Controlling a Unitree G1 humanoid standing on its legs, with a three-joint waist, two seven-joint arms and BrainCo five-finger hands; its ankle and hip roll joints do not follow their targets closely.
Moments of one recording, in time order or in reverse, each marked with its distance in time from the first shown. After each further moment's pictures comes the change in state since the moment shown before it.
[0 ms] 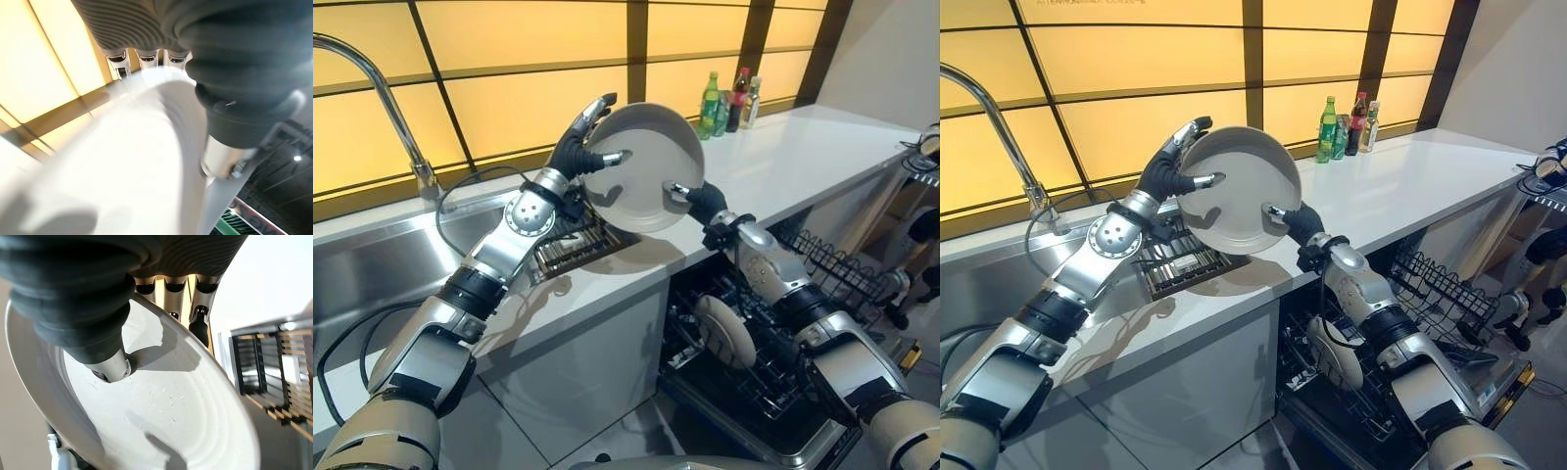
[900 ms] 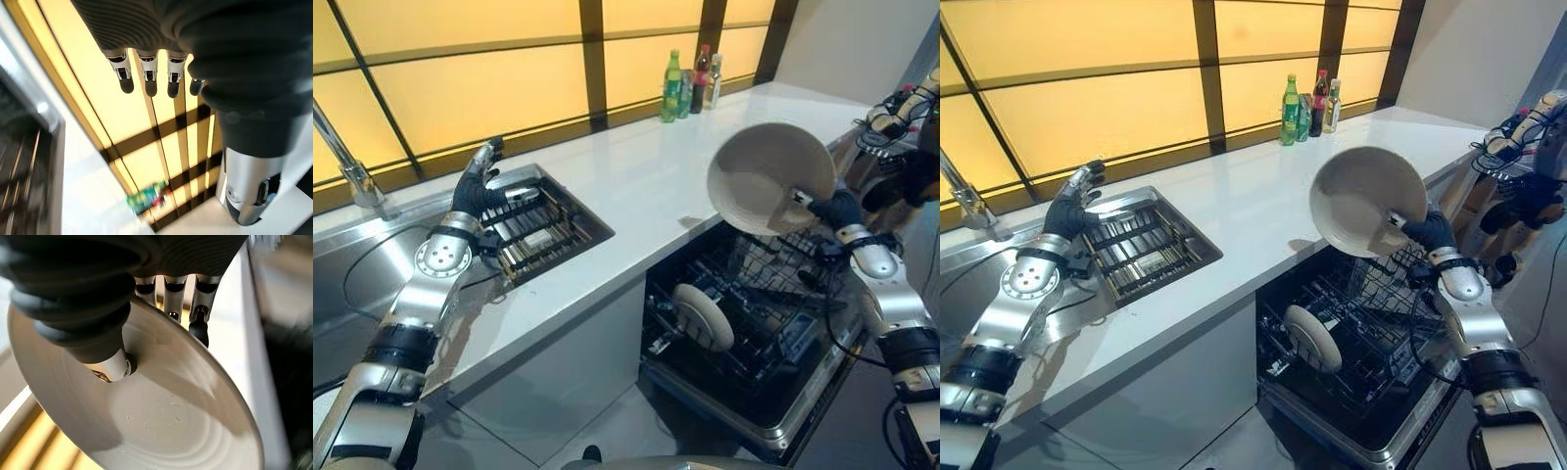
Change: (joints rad) left arm 0.447 0.108 0.379 -0.183 -0.074 0.072 -0.043; right arm 0.379 -0.343 -0.353 -0.115 -0.617 -0.128 -0.239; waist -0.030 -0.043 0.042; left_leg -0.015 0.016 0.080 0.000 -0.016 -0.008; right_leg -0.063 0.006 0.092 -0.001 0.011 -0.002
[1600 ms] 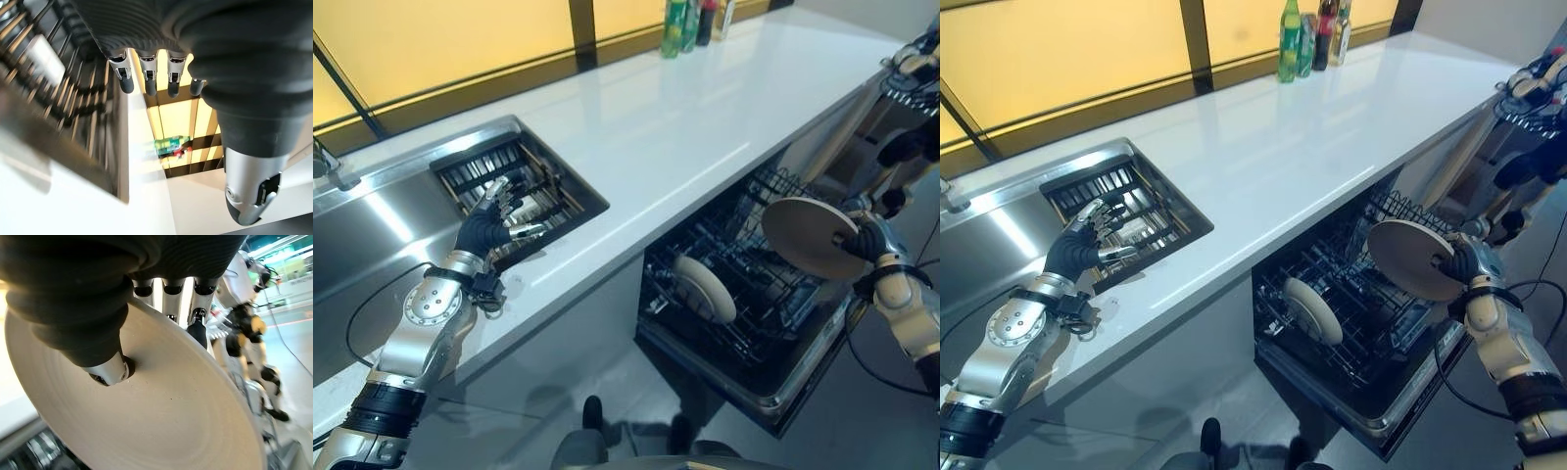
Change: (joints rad) left arm 0.172 -0.008 0.015 -0.200 -0.206 -0.003 -0.105; right arm -0.055 -0.123 0.197 0.188 -0.479 0.192 -0.179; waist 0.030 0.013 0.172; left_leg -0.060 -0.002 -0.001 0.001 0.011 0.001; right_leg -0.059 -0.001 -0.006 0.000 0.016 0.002
